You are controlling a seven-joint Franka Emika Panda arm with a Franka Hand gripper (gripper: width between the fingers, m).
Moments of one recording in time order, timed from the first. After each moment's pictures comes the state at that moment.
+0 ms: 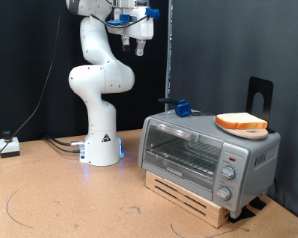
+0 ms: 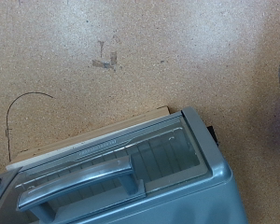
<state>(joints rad) -0.04 -0.77 0.02 -2.35 0.03 1.58 2.31</state>
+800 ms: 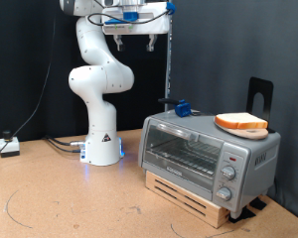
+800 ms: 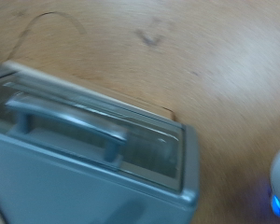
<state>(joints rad) 0.07 -0.78 -0.05 -2.36 0.03 1.68 1.66</state>
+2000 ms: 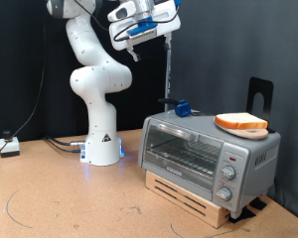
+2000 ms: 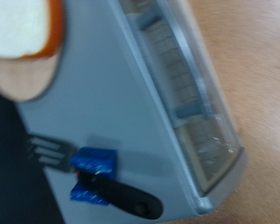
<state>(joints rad) 0.31 -0.80 -0.25 -2.42 0.20 1.77 0.89</state>
